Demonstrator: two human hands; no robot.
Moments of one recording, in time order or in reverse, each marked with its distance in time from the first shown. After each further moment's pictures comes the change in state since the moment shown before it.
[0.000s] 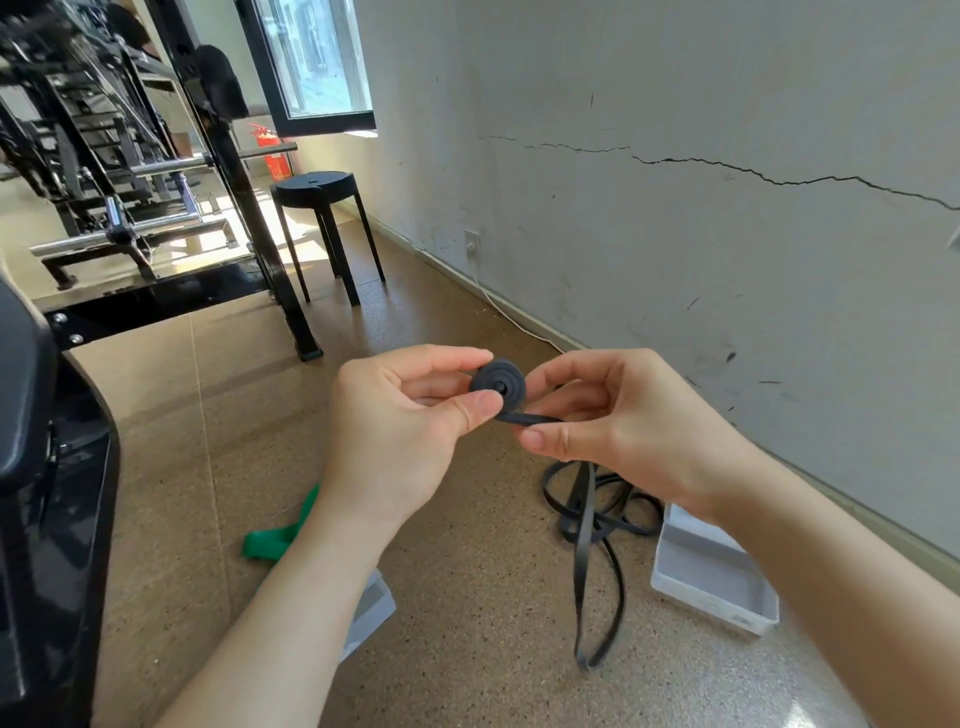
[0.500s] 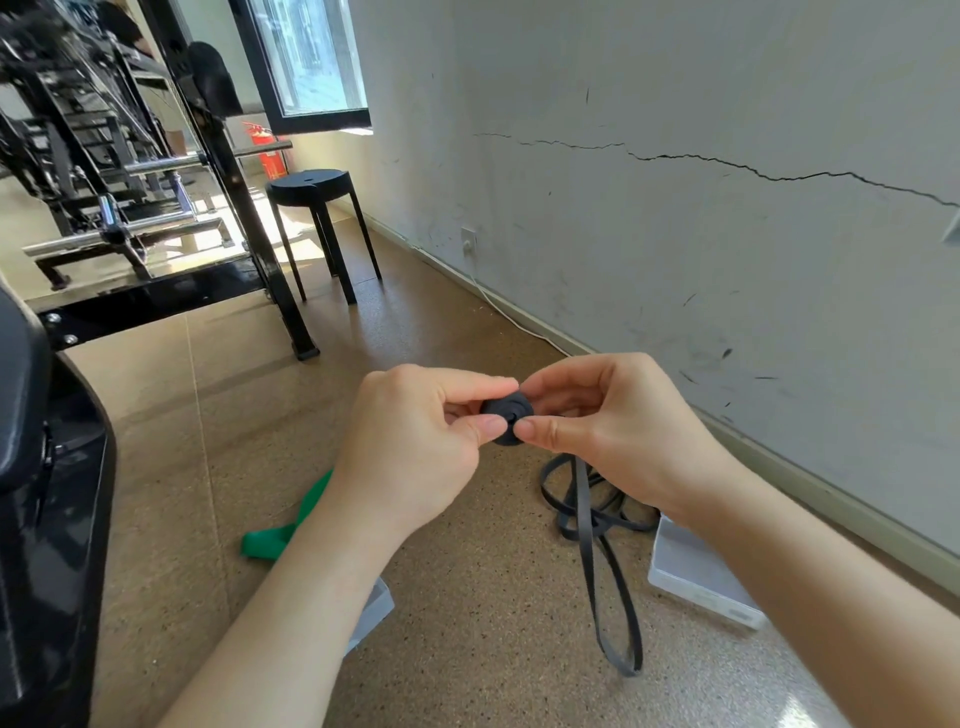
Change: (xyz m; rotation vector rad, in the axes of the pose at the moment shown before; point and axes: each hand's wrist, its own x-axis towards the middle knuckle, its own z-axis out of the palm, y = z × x) left_hand -0.001 -0.006 -0.002 0.486 -0.124 0.092; right_hand 0.002 0.009 0.009 -0.085 0.123 -0.026
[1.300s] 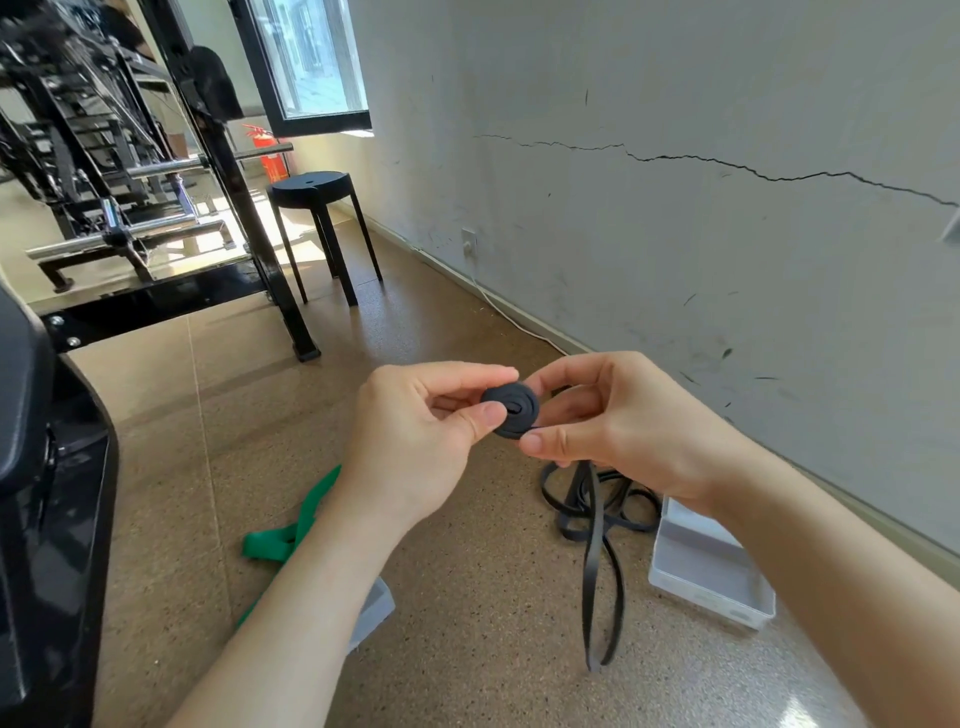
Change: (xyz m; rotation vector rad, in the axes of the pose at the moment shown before) left_hand 0.001 0.002 0.006 -0.321 0.003 -0.061; right_hand 0.001 -0.003 -0.013 0.091 -0.201 0.083
